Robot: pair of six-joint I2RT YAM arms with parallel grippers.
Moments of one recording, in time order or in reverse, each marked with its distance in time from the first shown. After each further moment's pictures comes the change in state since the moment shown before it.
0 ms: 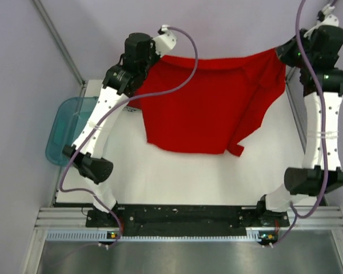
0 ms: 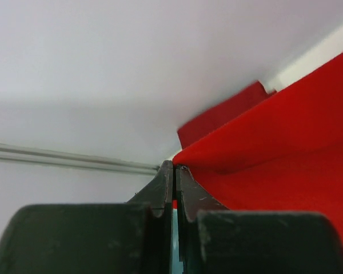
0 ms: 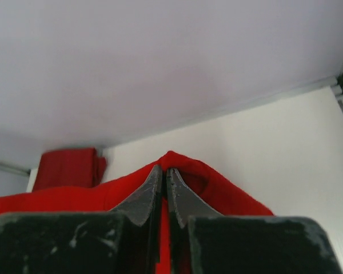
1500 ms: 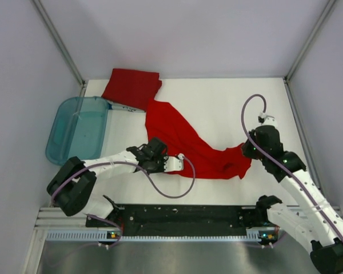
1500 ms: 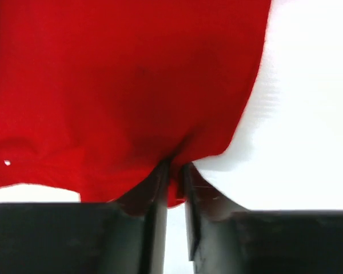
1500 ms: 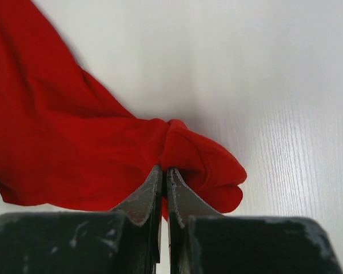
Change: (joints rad) left arm -0.226 -0.345 -1.483 0.336 0.467 0.116; right arm 0.417 -0.698 -1.194 0.008 0.306 0.114
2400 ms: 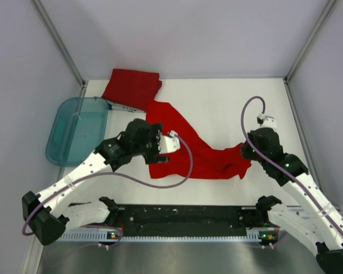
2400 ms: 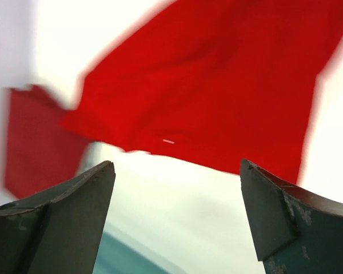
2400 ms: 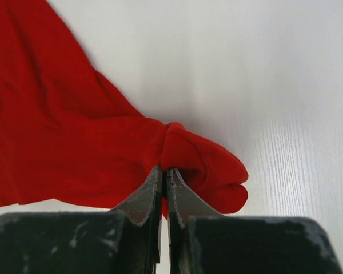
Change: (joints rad) left arm 0.028 -0.243 0.413 -0.212 -0.055 -0.031; right arm 0.086 -0.039 0.032 -0.032 0.075 0.019
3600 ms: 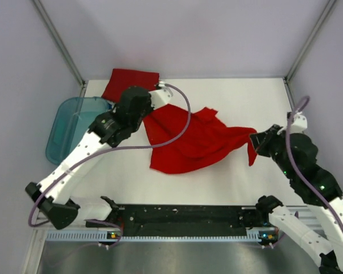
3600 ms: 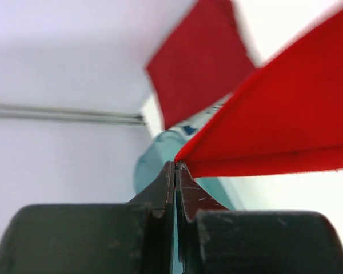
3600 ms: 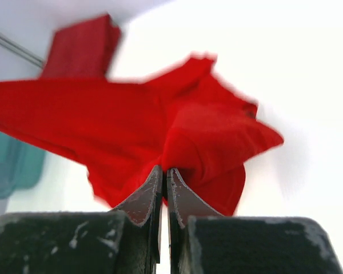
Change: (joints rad) left arm 0.027 0.156 0.358 -0.102 -0.523 -0.124; right arm 0.027 -0.163 0.163 -0.048 -0.009 0.084
